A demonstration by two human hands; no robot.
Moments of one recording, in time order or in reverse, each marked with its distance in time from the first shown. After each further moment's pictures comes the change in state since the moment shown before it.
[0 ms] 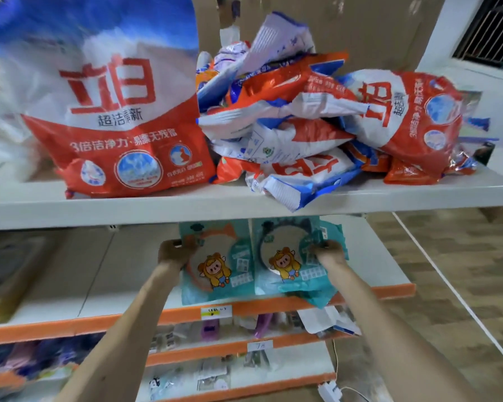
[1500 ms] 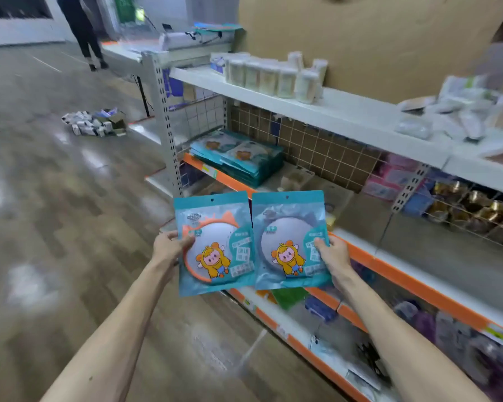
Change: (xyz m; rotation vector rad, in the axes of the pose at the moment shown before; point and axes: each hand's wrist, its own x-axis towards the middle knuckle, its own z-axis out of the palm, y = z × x) left_hand -0.290 -0.234 -0.655 -0.412 0.691 -0.101; right_hand -0.528 -0.078 0.426 0.040 -0.761 -0.398
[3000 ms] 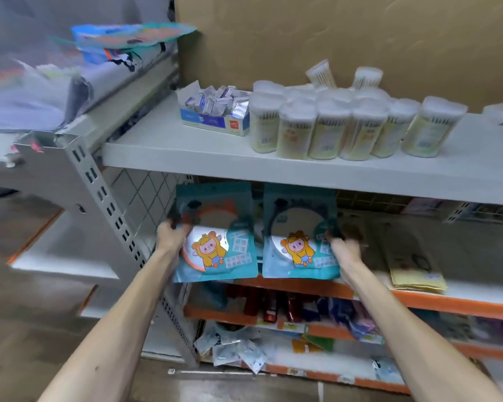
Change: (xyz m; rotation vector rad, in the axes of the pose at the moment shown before) left_hand 0.579 0.205 0.095 0.224 -0.395 0.124; right_hand 0.318 -0.130 0.284 0.260 0.607 0.397
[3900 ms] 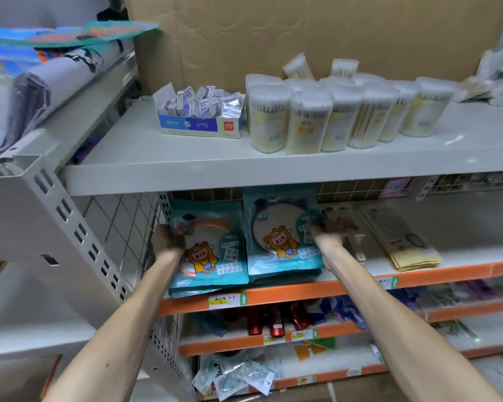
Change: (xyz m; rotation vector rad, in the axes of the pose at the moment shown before) left_hand 0.097 -0.011 0.037 0.395 -0.086 0.147; right_hand 0.011 -0.006 0.066 0.045 0.155 -0.099
